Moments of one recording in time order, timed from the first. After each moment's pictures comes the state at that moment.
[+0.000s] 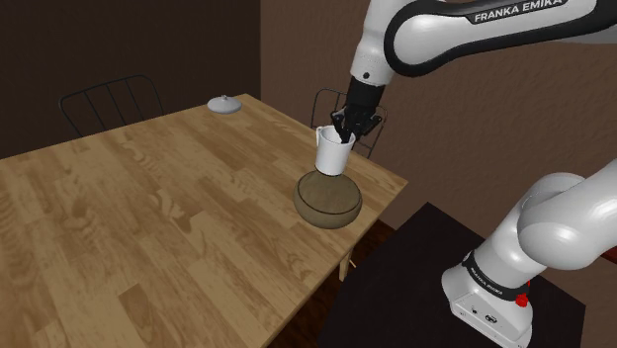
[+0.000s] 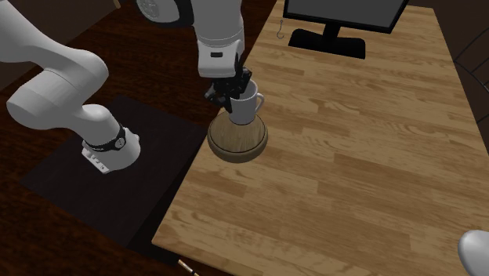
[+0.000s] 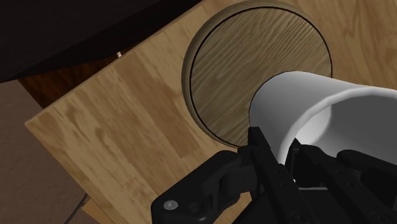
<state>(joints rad) 0.07 -0.38 0.23 -2.36 0.15 2.03 0.62</state>
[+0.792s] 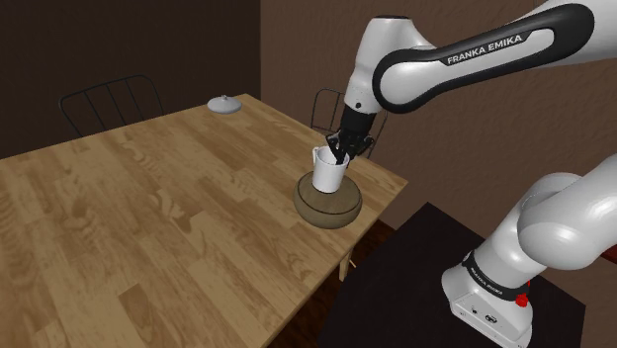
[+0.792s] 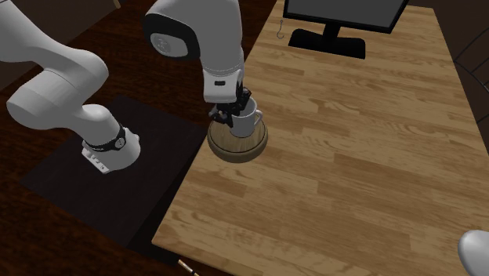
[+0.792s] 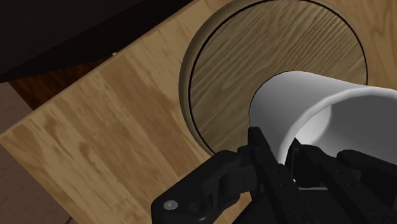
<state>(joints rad) 0.07 -0.32 0.24 -2.47 0.15 2.20 0.62</state>
